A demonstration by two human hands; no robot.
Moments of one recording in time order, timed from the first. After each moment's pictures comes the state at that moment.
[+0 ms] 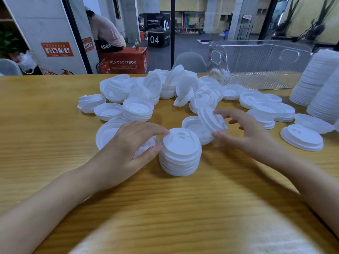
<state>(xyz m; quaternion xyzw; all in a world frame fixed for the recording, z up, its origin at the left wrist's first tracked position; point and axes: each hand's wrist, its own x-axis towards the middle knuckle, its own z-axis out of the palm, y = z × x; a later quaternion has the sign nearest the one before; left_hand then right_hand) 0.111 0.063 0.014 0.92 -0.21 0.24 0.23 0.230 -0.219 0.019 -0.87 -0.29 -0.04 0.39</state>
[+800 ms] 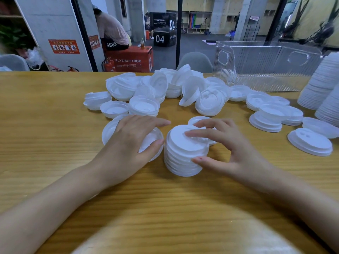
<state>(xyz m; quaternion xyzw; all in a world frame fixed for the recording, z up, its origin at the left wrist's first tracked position) 0.112 0.064 0.013 0.92 -0.15 0.28 0.24 0.189 -0.185 0.012 -0.80 -0.47 -0.08 0.37</state>
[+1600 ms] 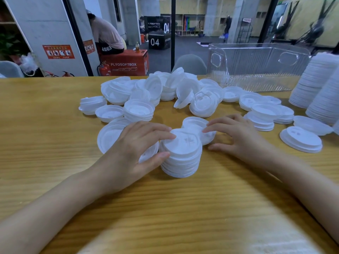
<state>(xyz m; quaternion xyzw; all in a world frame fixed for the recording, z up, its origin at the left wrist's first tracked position) 0.108 0.055 0.016 0.91 -0.22 0.25 0.23 0.246 -0.214 0.010 -0.89 -0.40 -0.11 0.19</state>
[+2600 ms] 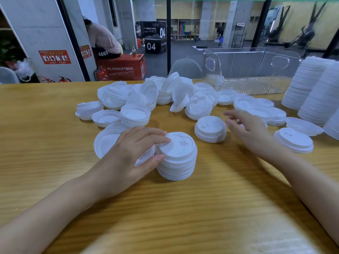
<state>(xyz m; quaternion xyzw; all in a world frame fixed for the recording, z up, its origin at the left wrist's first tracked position) 0.109 0.057 0.014 0.92 -0.22 0.25 0.23 0.259 -0.229 0.017 -0.91 -0.20 -0.10 0.36</state>
